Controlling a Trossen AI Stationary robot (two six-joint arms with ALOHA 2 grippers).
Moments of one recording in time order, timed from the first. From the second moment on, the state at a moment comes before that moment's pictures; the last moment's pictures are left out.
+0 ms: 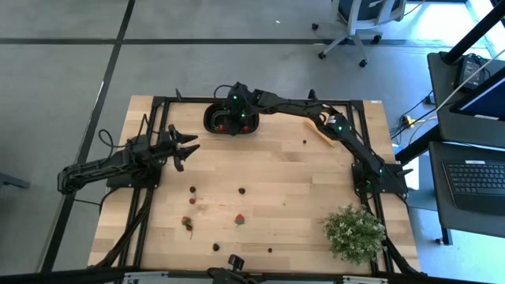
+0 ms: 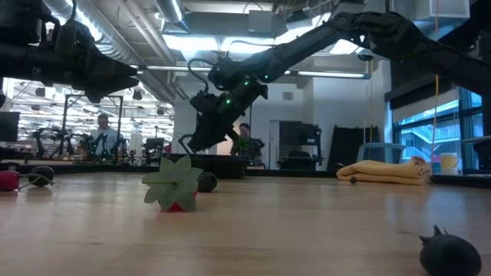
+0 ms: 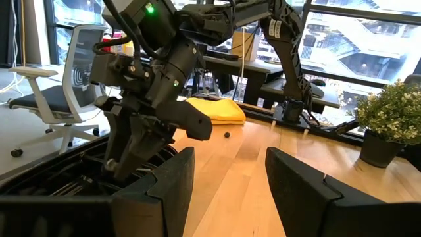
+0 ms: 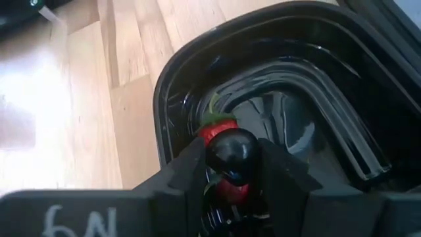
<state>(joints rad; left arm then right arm) 0.31 0.01 0.01 0.02 -0.04 -0.17 -0.42 2.46 2.12 -0.48 -0.26 0.07</state>
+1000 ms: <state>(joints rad) 0.31 0.01 0.01 0.02 -0.04 -0.17 -0.42 2.46 2.12 -0.47 -0.25 0.07</state>
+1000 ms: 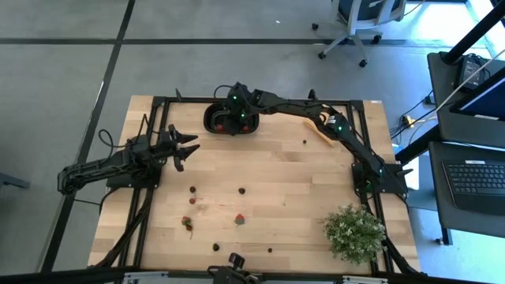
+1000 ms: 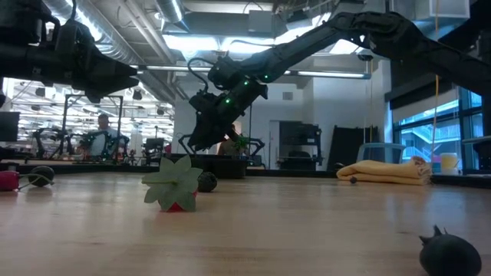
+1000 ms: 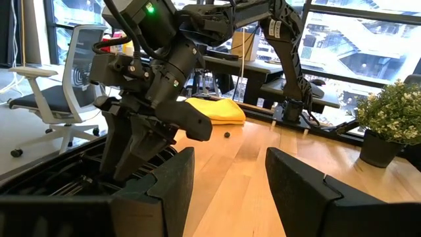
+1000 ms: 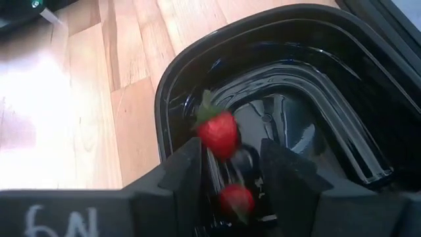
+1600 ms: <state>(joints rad) 0.31 0.01 0.01 0.02 -0.04 -0.17 -0.43 2.41 2.34 -0.93 -0.28 -0.08</state>
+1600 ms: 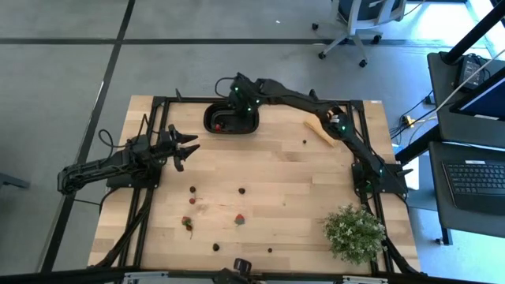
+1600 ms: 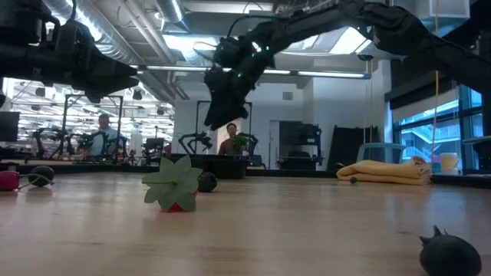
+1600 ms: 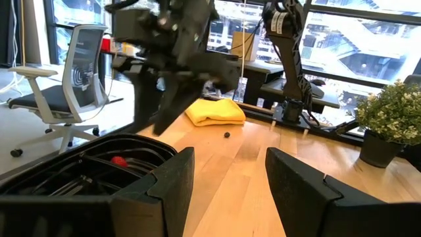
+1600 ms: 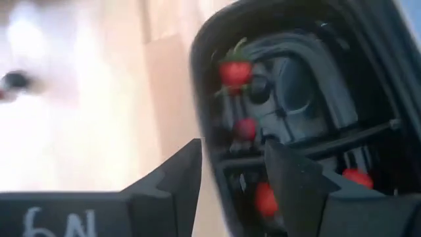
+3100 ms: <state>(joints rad) 0.31 0.01 0.01 0.02 -0.04 -0.17 -0.48 1.34 0.77 -0.39 0.01 0.23</state>
